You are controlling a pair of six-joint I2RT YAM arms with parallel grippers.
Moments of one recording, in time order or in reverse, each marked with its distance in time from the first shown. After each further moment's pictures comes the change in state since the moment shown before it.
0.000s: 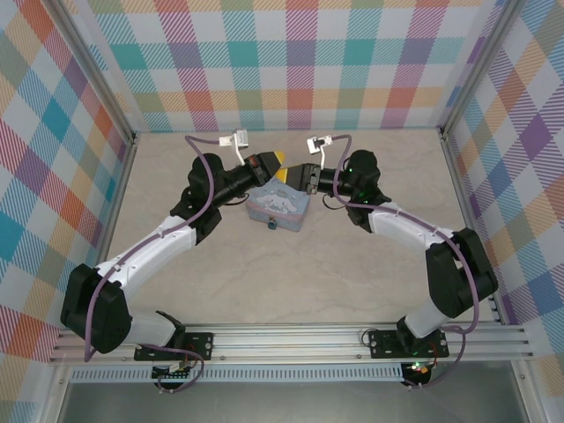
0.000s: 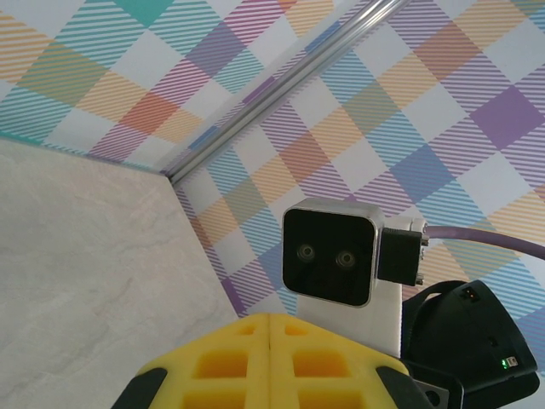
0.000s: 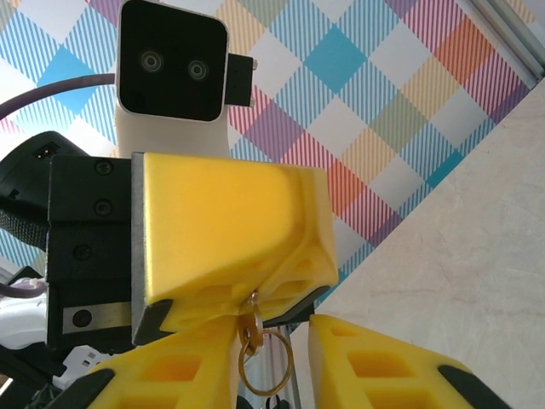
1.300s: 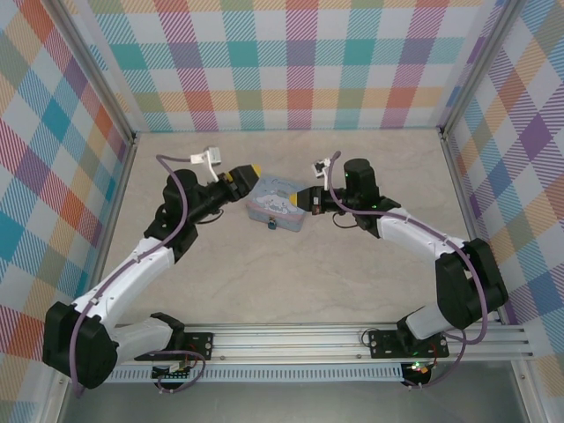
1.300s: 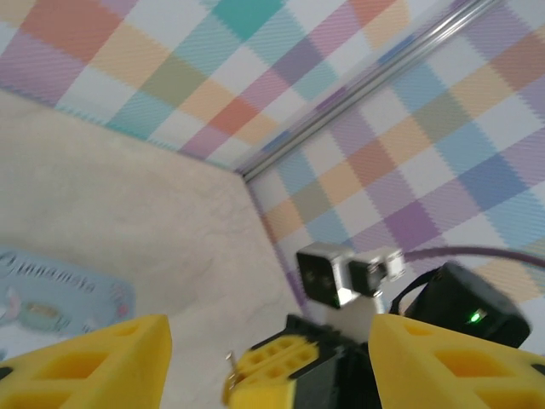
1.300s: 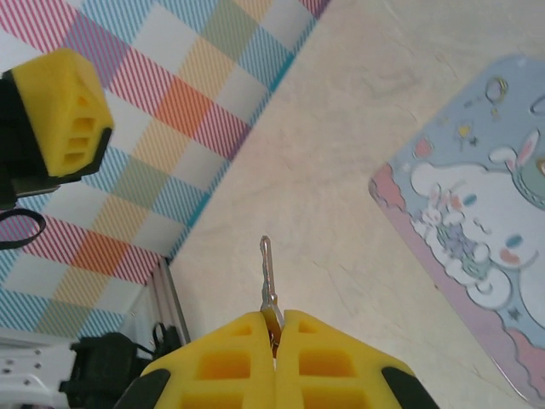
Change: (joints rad) left arm 0.127 -0.219 -0.206 -0.166 0.006 0.064; right arm -0.031 -0.083 -0.066 -0.622 0.140 -0.418
